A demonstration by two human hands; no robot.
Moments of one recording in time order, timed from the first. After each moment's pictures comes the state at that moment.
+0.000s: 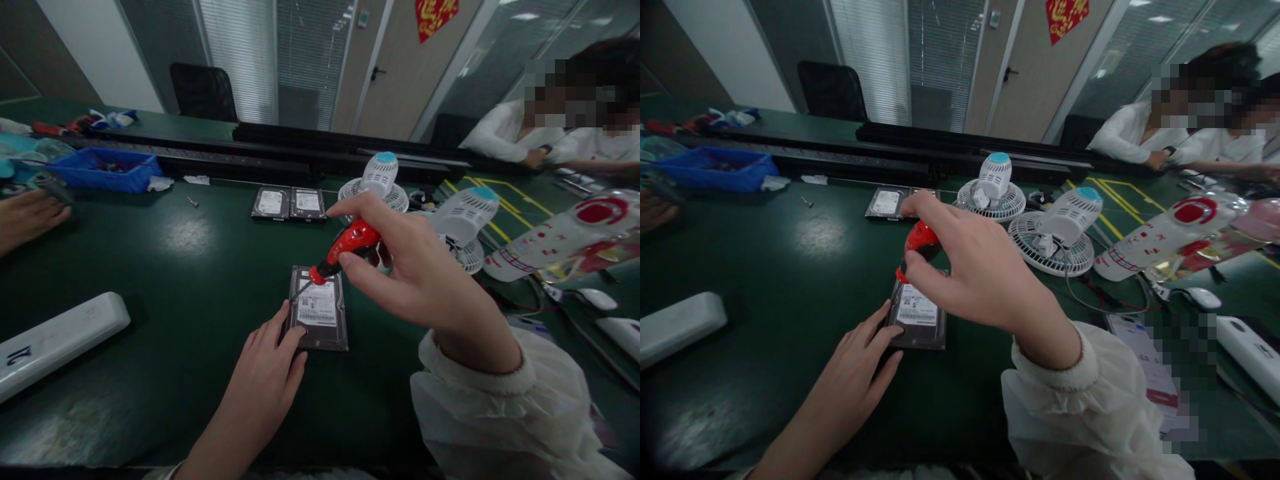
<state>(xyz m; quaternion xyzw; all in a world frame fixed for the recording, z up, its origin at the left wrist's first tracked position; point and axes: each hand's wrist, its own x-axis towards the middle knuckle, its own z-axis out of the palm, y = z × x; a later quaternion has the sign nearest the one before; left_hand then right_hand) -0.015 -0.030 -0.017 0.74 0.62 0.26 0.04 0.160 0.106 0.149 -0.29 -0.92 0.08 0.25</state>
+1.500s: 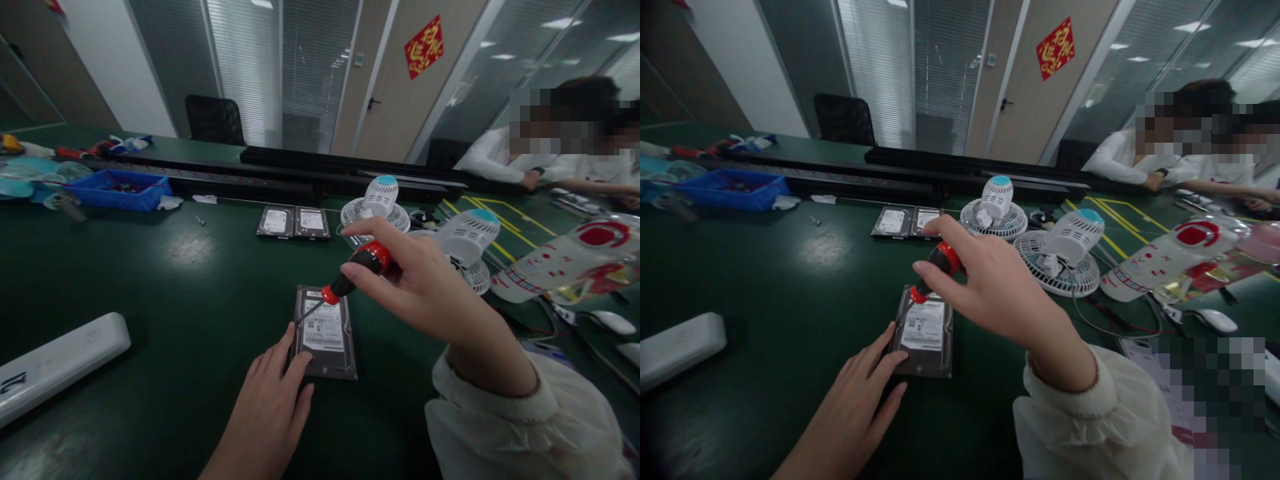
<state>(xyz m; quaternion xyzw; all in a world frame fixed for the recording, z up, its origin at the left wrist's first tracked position) -0.017 -0.031 -0.028 0.75 0.61 0.25 0.02 0.162 0.117 0.148 -0.32 -0.91 0.08 0.24</state>
